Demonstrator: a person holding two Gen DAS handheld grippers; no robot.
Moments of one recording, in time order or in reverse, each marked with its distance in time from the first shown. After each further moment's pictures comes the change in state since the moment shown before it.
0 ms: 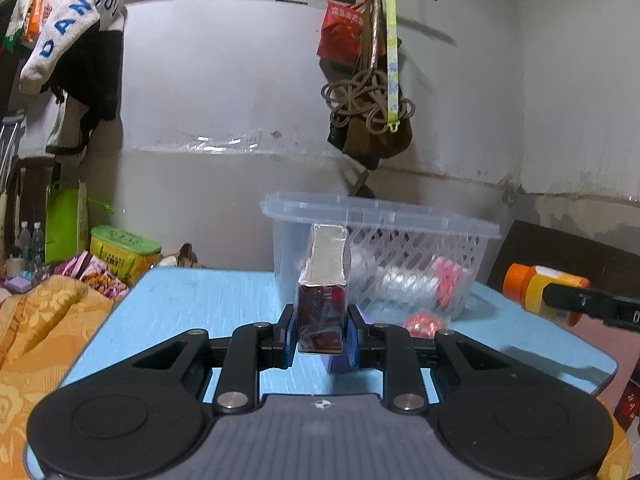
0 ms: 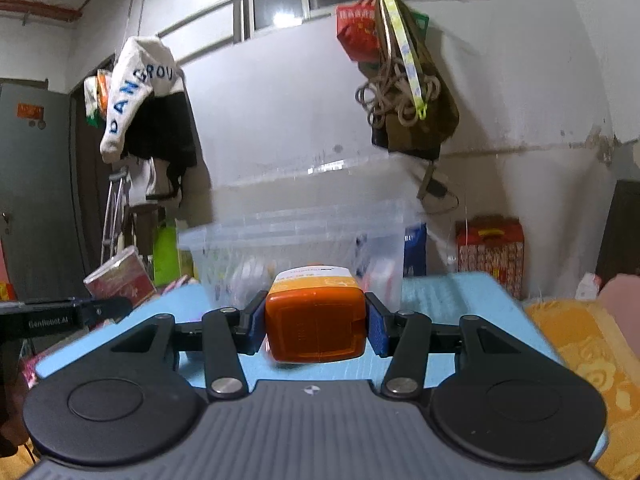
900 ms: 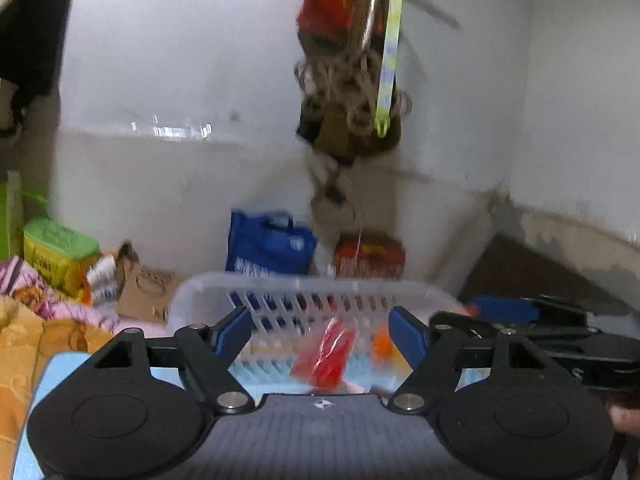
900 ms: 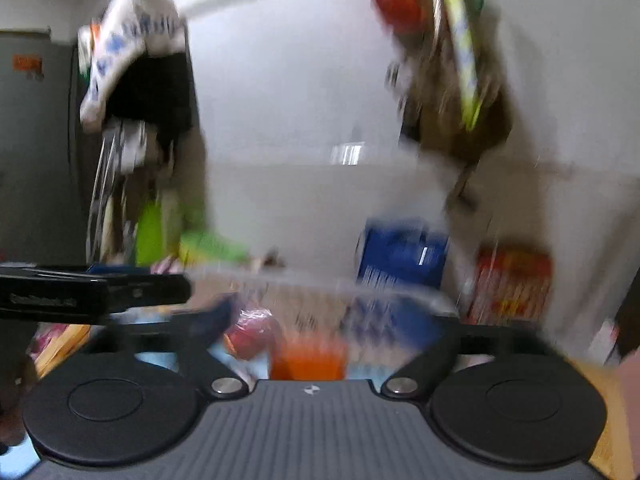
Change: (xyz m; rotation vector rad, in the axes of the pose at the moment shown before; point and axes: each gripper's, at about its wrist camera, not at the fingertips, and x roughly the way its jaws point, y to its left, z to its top) left arm 0.161 -0.003 0.131 -0.074 0.093 -0.137; right arm 0.151 -0.005 0.094 -0.130 0.064 0.006
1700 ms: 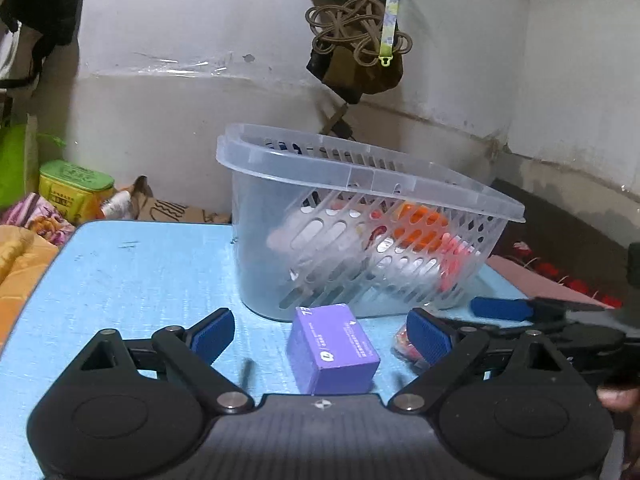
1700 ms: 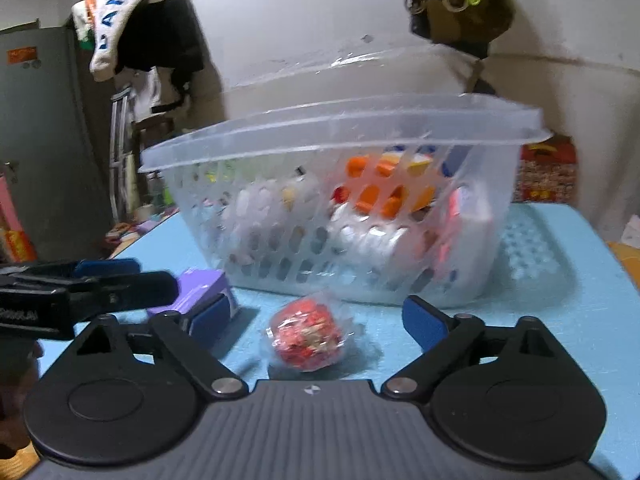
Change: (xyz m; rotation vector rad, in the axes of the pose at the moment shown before) left arm -0.054 0.023 -0.114 -0.006 0.147 0.015; right arm -0.014 0.033 -0.116 0.139 0.280 0.111
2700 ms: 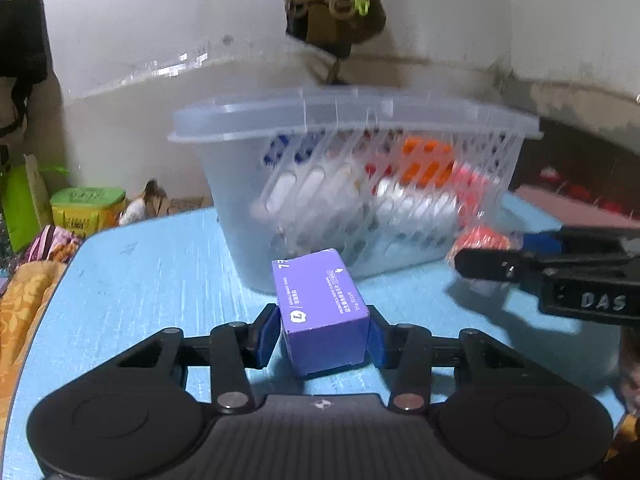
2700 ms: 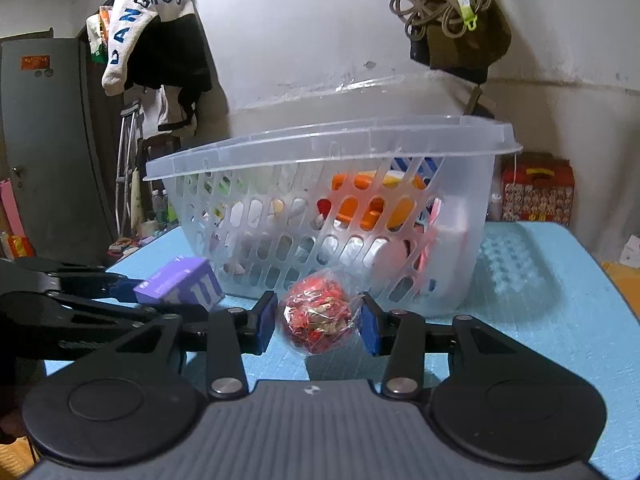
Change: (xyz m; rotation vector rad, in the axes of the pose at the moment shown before) left arm 0.022 -0.034 -0.013 0.198 0.090 0.115; right arm -0.017 -0.013 -0.009 -0.029 -0.101 -0.002
